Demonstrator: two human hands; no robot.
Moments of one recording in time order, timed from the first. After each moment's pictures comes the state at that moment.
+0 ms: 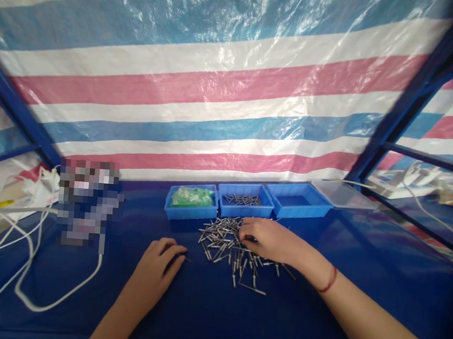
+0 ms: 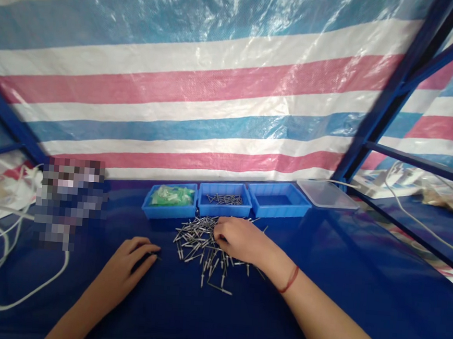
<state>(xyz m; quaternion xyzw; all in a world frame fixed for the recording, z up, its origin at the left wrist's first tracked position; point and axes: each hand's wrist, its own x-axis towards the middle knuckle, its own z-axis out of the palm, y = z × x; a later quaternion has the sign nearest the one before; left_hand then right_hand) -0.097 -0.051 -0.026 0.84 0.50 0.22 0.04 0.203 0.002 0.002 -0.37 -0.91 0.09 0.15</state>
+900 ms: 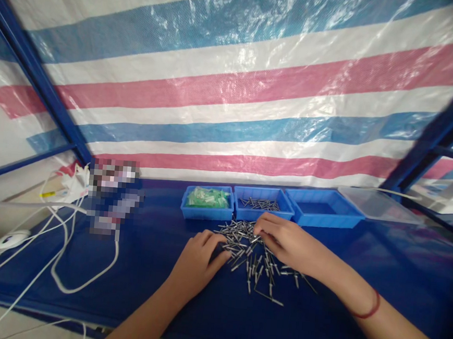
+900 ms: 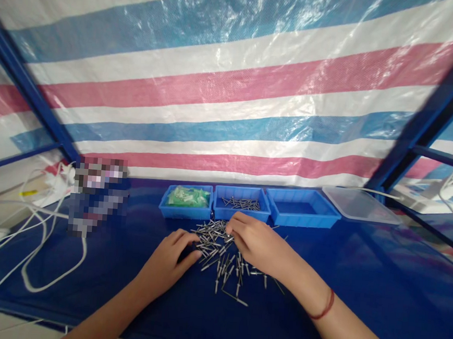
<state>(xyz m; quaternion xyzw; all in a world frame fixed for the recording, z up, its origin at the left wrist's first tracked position) -0.042 -0.039 -0.023 0.84 0.49 0.23 0.07 0.201 -0.004 0.012 -0.35 -0.89 0.11 0.25</state>
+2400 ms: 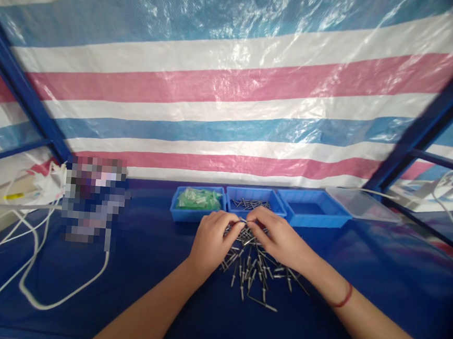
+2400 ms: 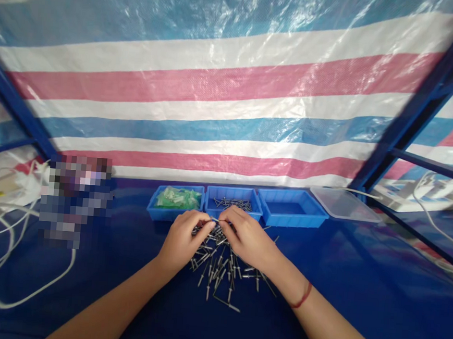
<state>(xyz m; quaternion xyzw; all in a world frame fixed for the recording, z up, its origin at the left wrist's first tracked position) 0.009 0.011 -0.017 0.81 0.43 0.39 0.05 0.196 0.015 -0.001 -0.37 -0.85 0.09 0.37</state>
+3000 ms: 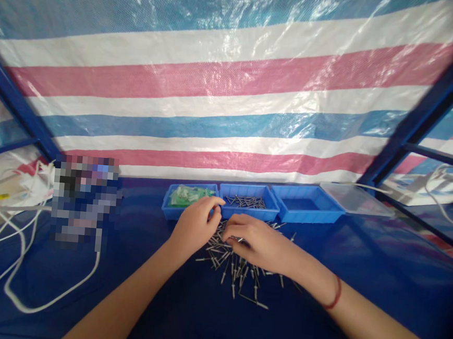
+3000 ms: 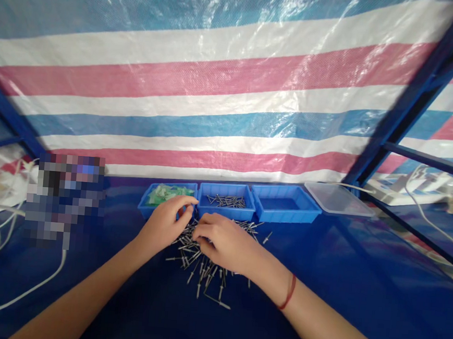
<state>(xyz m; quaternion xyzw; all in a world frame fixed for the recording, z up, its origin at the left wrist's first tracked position) -0.002 0.031 0.007 0.83 0.44 0.34 0.05 0.182 0.002 0.013 -0.30 -0.92 0.12 0.23</state>
